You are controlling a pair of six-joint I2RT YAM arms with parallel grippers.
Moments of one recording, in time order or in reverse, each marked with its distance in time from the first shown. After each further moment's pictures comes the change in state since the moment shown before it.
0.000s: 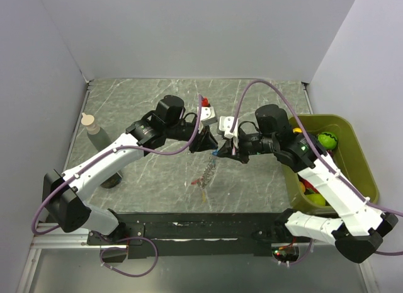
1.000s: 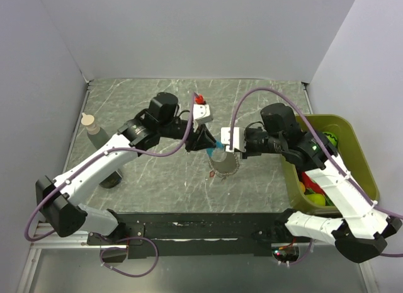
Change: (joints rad) left arm 0.009 -0.040 0.020 -0.037 0.030 0.017; right arm 0.001 0.003 0.119 -0.195 0.291 -0.411
